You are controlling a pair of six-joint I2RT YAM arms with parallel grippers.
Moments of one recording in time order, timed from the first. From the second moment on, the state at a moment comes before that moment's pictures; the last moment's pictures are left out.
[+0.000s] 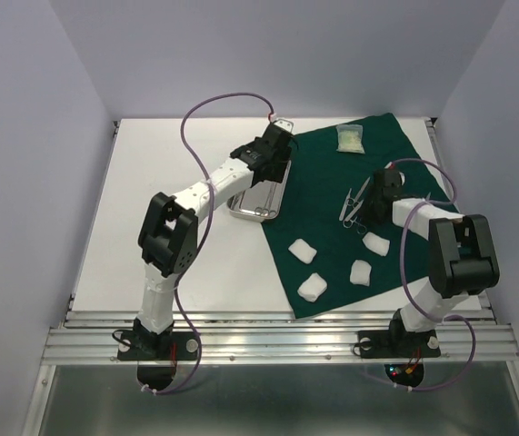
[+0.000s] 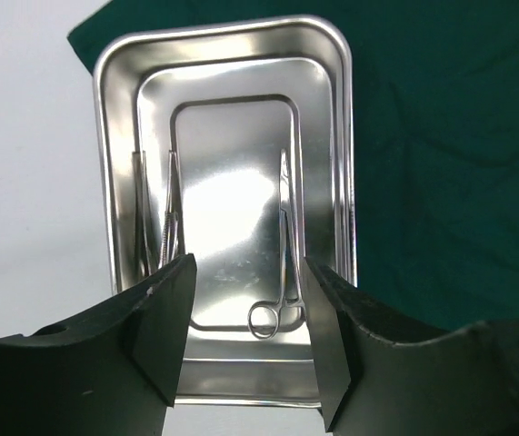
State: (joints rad) left arm -0.67 2.06 1.78 -0.54 -0.33 -0.20; right arm 0.09 1.65 0.89 -0.17 0.13 0.49
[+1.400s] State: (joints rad) left arm -0.67 1.98 1.79 -0.56 -0.32 -0.26; right arm 0.30 1.65 1.02 -0.18 0.19 0.53
